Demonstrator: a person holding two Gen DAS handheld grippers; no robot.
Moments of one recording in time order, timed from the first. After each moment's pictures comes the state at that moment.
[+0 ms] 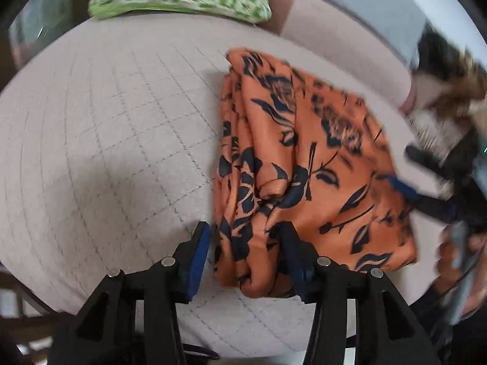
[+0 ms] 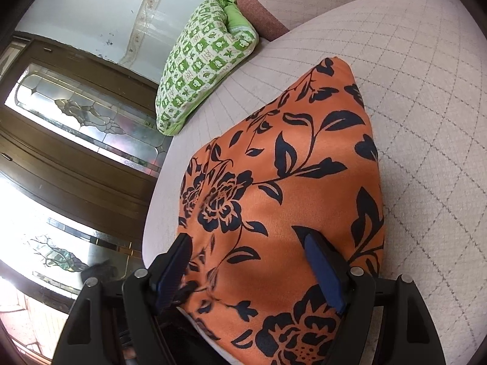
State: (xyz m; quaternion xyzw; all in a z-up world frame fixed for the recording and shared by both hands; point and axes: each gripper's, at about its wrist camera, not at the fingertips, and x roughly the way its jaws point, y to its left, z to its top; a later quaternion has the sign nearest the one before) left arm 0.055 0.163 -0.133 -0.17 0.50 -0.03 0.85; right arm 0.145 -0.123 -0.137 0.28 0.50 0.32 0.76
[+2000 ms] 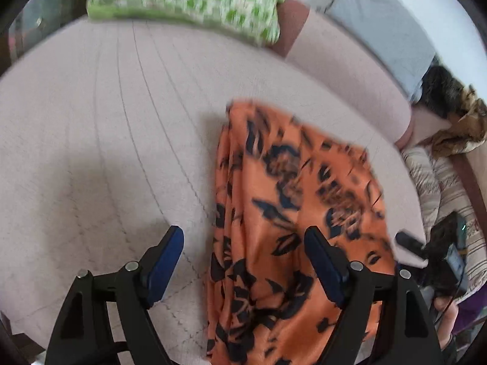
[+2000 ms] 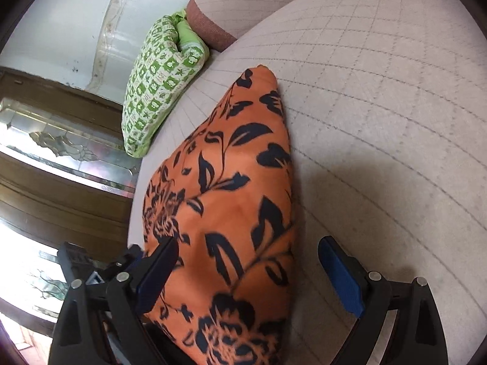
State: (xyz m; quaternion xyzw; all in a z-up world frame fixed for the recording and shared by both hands) left arm 0.120 0.176 -0.131 -0.21 0.49 -0.05 0.84; right arm 0.170 -0.164 -0.168 0.31 0.52 0.25 0.75
